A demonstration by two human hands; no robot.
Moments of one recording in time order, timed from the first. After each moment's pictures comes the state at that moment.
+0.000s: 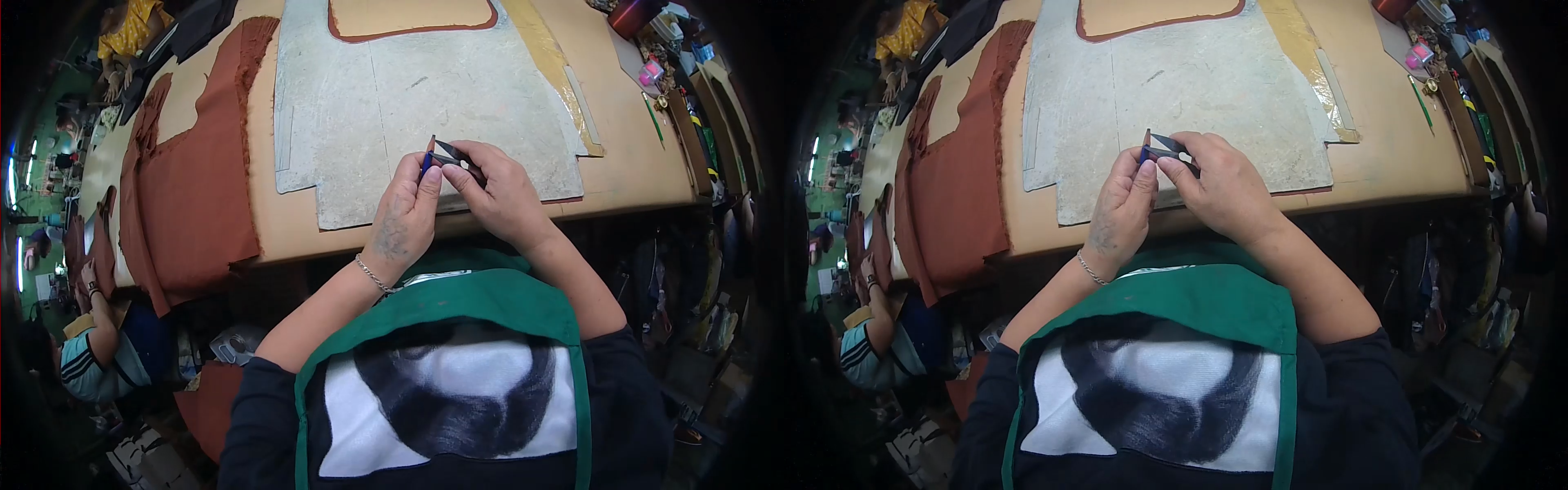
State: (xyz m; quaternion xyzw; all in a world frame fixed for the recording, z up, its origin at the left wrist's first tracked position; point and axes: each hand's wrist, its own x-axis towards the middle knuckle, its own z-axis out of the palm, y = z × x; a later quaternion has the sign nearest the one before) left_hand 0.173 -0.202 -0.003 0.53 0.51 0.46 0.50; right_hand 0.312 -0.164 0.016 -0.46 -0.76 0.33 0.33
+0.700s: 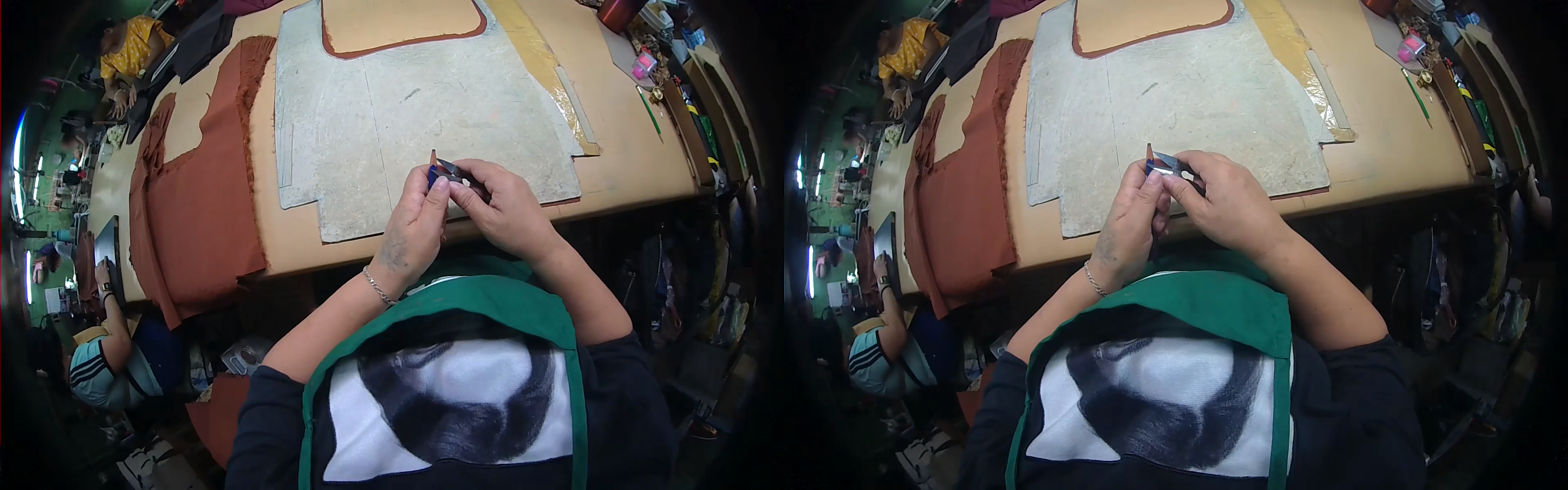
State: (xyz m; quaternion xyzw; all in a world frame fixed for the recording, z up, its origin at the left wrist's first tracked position) left_hand 0.183 -0.206 0.019 0.44 0.50 0.42 0.62; right_hand 0.323 -0.172 0.025 -0.46 -0.73 0.40 0.31
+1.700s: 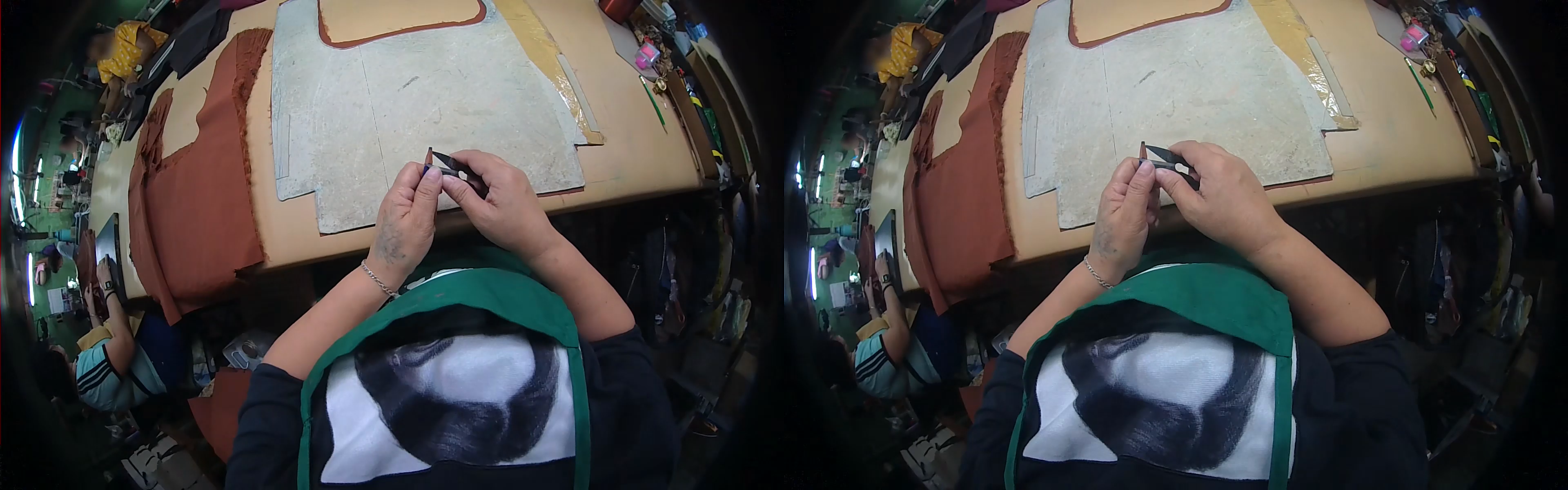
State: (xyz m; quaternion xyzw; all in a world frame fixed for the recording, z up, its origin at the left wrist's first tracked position) left_hand 0.178 -0.206 -0.005 0.49 0.50 0.48 0.53; right_hand 0.317 -0.178 0.018 -0.46 -0.72 0.38 0.34
